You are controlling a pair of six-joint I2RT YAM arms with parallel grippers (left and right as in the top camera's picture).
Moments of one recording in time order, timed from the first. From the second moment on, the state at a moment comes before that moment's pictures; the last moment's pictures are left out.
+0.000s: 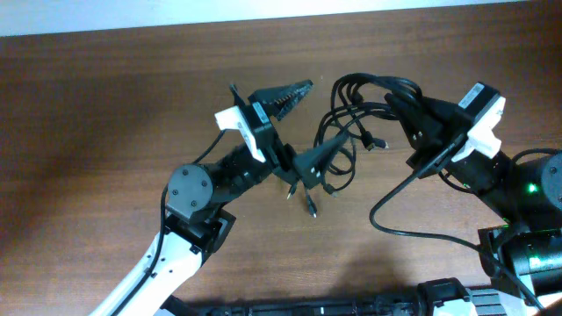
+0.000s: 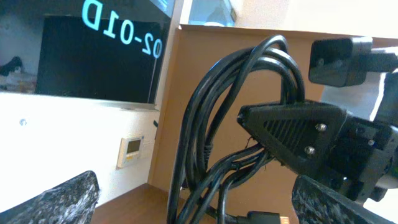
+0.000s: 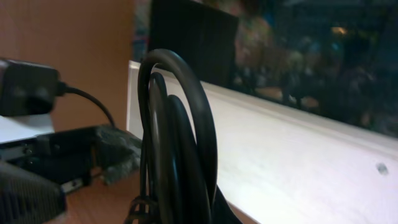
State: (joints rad) left arm -0.62 1.18 0.79 0.81 0.47 -0.36; right arm 0.09 0.79 1.02 -0.04 -0.67 -0.04
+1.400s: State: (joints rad) left arm -0.70 1.20 0.82 0.44 0.86 -0.29; right arm 0.09 0.70 1.01 0.08 -0.59 0.68
